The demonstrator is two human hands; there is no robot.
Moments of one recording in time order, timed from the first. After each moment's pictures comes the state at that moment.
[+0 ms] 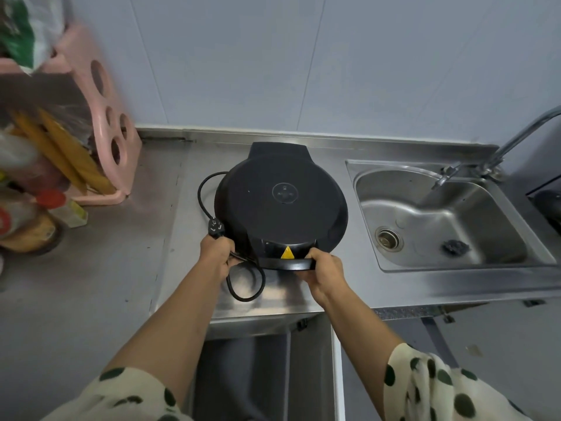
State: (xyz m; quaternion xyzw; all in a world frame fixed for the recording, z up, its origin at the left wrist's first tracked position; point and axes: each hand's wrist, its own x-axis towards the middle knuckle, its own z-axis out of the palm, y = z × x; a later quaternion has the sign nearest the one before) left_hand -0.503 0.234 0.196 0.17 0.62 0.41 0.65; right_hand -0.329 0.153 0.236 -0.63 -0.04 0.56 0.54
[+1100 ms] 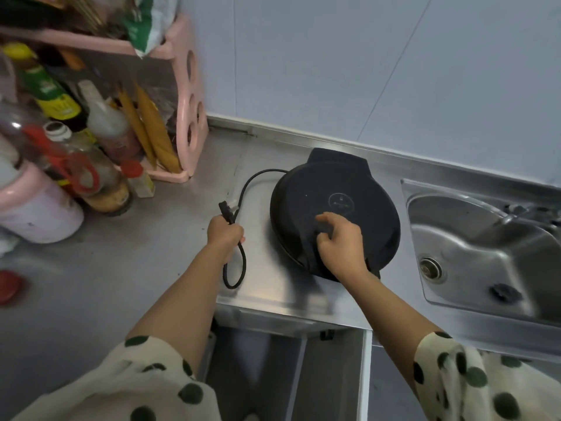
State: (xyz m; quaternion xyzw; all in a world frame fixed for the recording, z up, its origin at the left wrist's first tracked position) left_hand -0.593 0.248 0.198 0.25 0.73 0.37 0.51; right_hand -0.385 0.196 0.269 -0.71 -0.63 0.22 0.25
